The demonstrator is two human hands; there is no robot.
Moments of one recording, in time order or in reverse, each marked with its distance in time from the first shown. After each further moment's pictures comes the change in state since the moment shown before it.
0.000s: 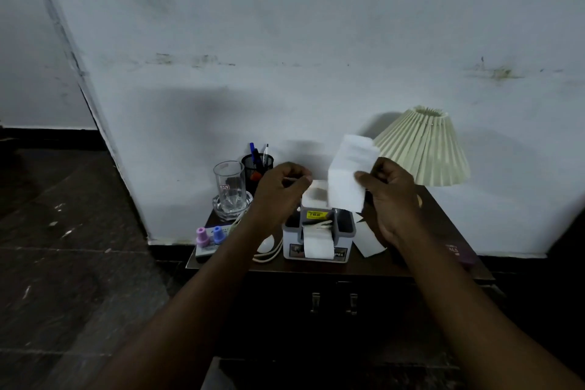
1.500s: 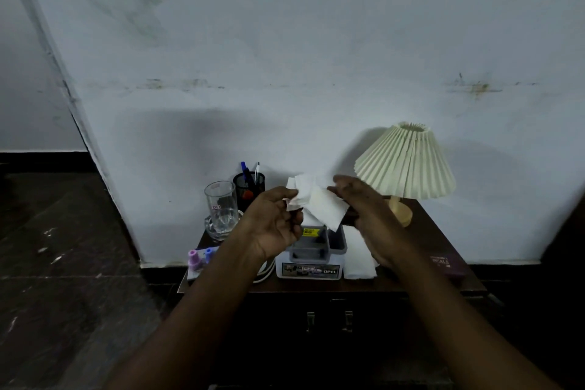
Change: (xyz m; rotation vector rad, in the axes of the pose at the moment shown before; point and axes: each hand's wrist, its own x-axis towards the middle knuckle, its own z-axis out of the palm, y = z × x) left_hand 0.003 0.026 0.005 -0.781 -0.122 -0.789; right_hand -0.022 -0.019 0.007 -0.059 -0.234 0.073
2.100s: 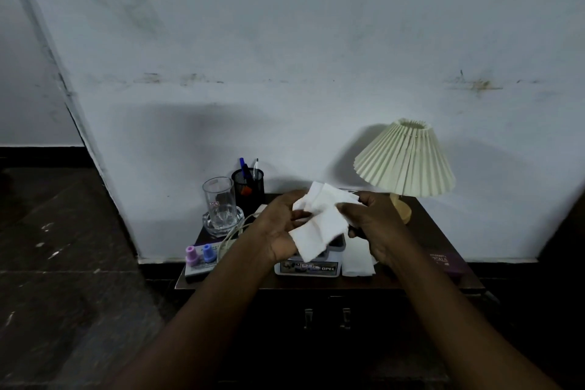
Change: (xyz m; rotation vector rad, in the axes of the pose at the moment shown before) left_hand 0.014 -0.020 0.014 0.019 0.043 0.017; right_hand 0.009 0.019 -0.014 -0.162 0.163 0.097
